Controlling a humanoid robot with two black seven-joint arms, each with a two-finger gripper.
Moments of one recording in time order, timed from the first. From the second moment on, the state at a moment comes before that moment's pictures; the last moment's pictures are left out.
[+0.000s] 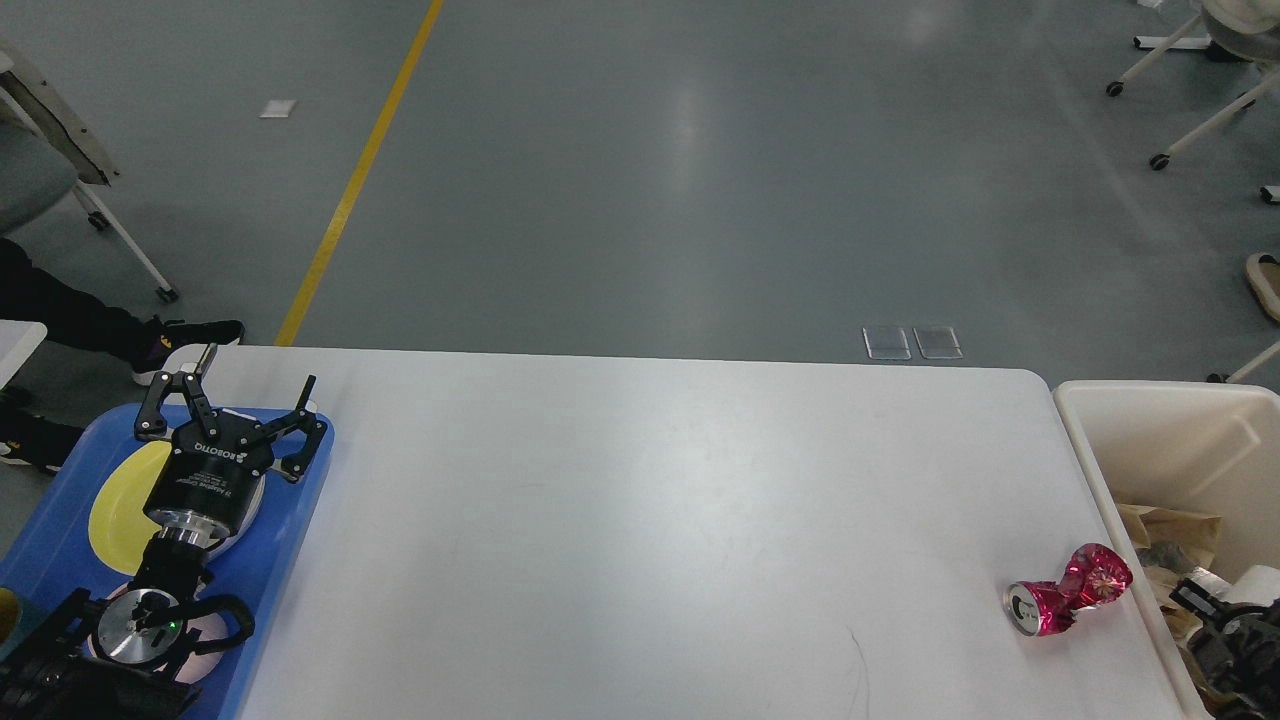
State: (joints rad) left arm -0.37 0.22 -1.37 -0.52 0.02 -0.81 -0.11; right arm 0.50 -0.33 -0.88 -0.01 0.11 0.04 -0.15
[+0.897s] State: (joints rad) left arm -0.37 0.22 -1.37 -0.52 0.02 -0.81 -0.11; right arm 1.50 -0.57 -1.29 0.82 -0.01 0.66 -0.19
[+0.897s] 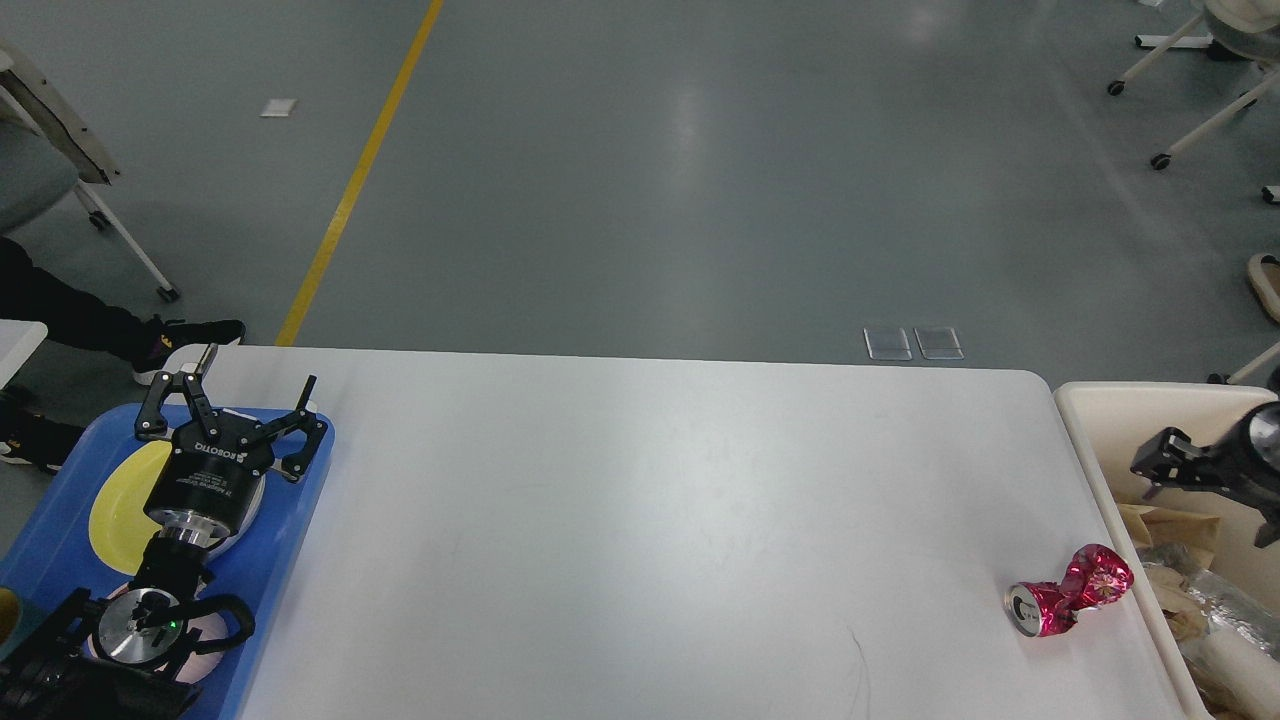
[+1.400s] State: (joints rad) left arm -0.37 0.22 -1.37 -0.52 0.02 -0.81 -0.11; right arm 2.32 -0.33 -1.36 1.42 0.01 0.96 -0.19
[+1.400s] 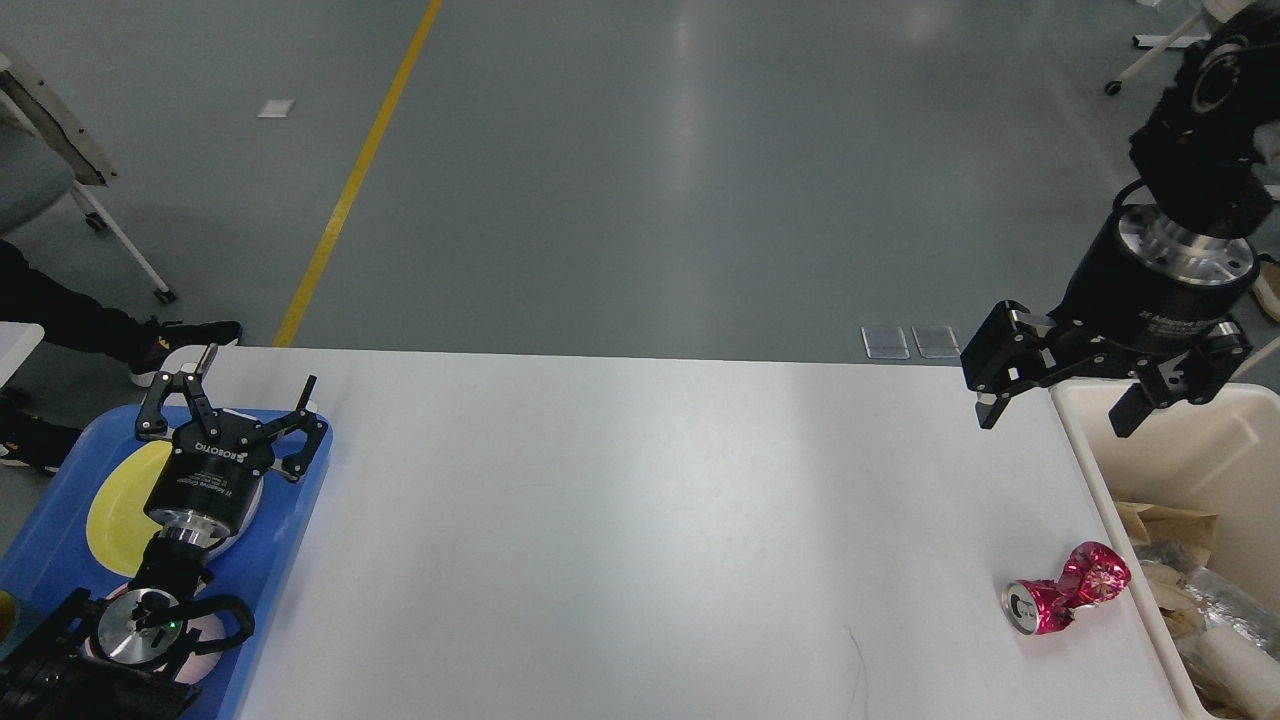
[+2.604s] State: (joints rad) left arm -0.37 0.22 -1.37 -0.52 0.02 -0.81 -0.11; right arm 2.34 -0.44 -1.53 1.52 0.17 0.75 -0.19
